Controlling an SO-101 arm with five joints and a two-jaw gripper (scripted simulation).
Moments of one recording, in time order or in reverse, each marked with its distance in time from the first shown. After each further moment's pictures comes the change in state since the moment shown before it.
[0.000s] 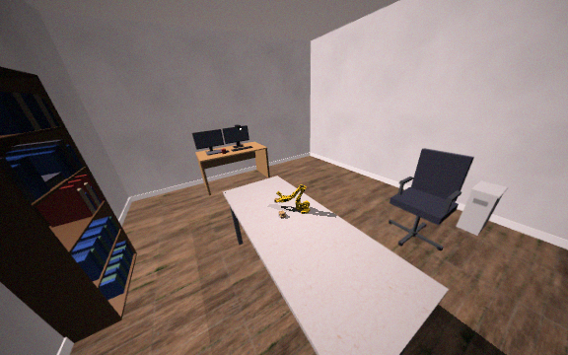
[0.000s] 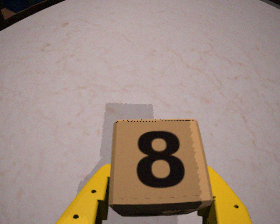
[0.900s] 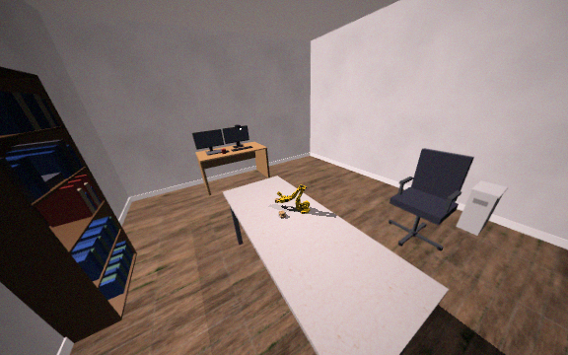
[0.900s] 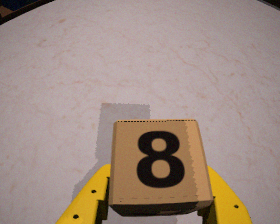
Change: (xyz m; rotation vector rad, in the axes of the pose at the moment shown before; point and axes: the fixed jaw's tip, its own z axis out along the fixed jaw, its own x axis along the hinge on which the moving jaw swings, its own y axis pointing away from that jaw) arm 0.005 -0.003 -0.002 0.011 -0.002 -0.015
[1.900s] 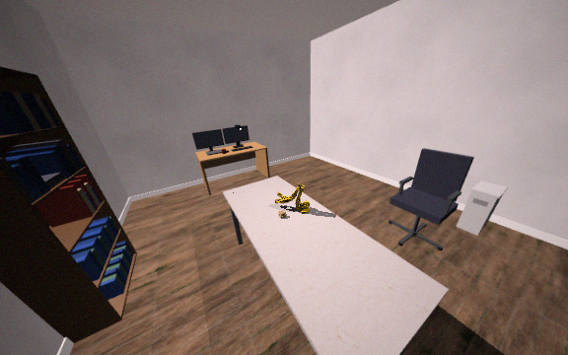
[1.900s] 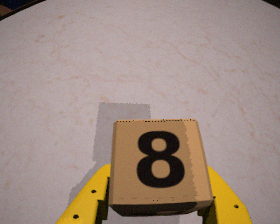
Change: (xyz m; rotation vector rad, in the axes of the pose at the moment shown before) arm 0.006 -0.001 0.002 0.002 0.000 -0.003
